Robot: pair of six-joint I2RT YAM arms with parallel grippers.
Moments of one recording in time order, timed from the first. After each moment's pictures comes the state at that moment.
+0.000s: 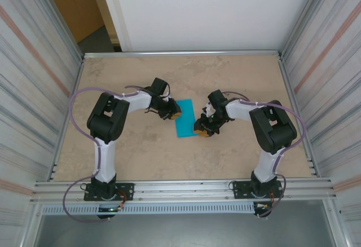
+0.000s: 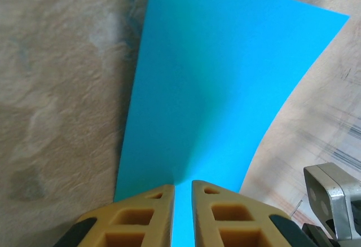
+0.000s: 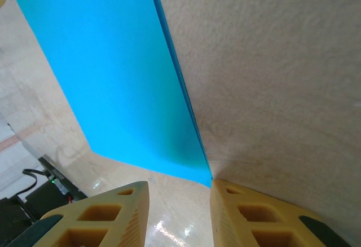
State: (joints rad) left arm -0.47 2.07 1.30 -0.35 0.59 -0.90; right arm 0.46 1.81 0.97 -0.51 -0.65 0.65
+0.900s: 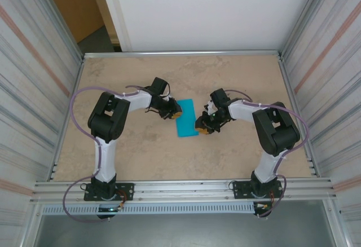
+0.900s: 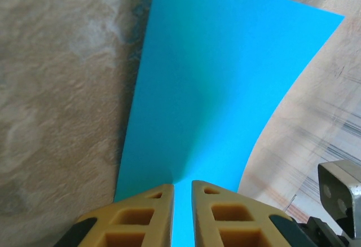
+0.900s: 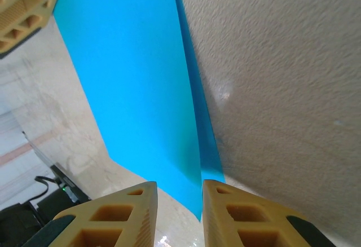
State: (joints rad) left arm -0.47 2.09 1.31 -0.35 0.62 -0.90; right arm 0.43 1.78 0.96 -0.44 -0.65 0.67
